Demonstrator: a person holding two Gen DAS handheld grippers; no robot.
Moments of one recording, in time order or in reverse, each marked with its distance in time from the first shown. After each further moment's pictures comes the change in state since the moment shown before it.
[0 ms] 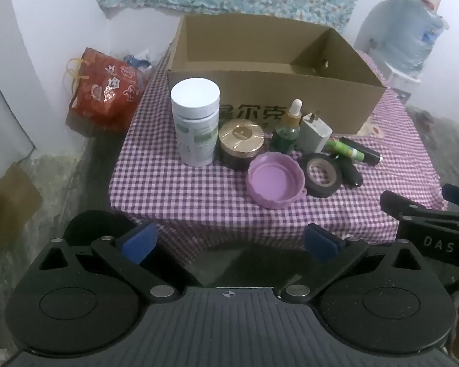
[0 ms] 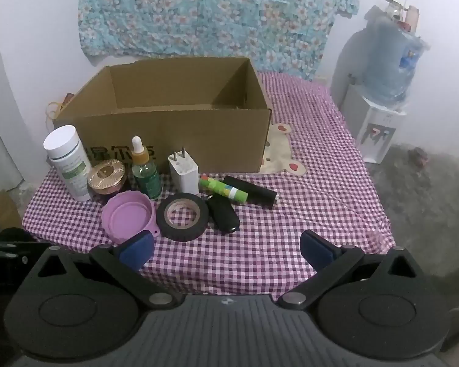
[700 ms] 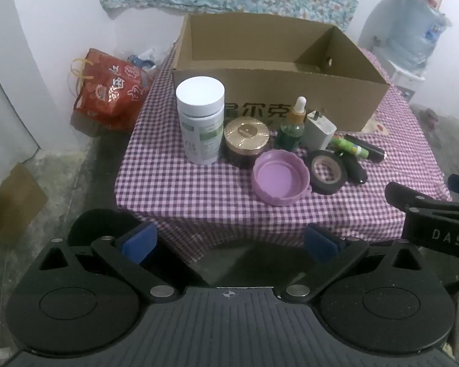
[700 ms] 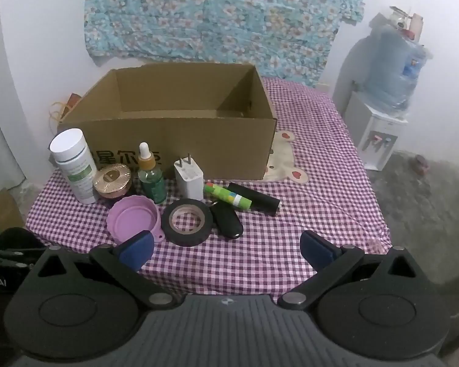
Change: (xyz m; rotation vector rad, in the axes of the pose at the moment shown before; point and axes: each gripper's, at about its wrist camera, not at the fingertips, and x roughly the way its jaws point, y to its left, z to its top) left arm 0.000 0.003 -0.002 0.010 0.002 0.016; right arm -0.007 0.004 0.003 -0.020 -0.021 0.004
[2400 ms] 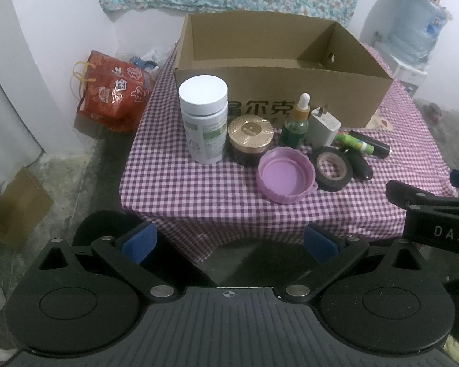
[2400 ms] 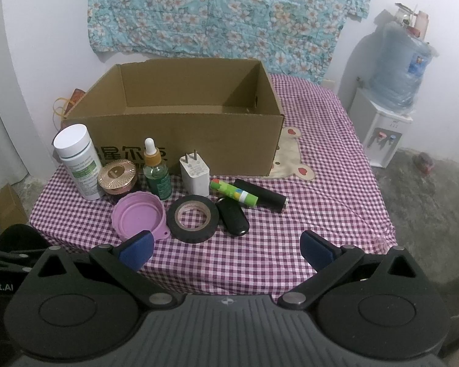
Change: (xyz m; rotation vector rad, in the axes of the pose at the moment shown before) left arm 0.000 -0.003 -0.002 0.019 0.000 0.029; right arm 0.003 0.006 0.000 -0.009 0.017 0.013
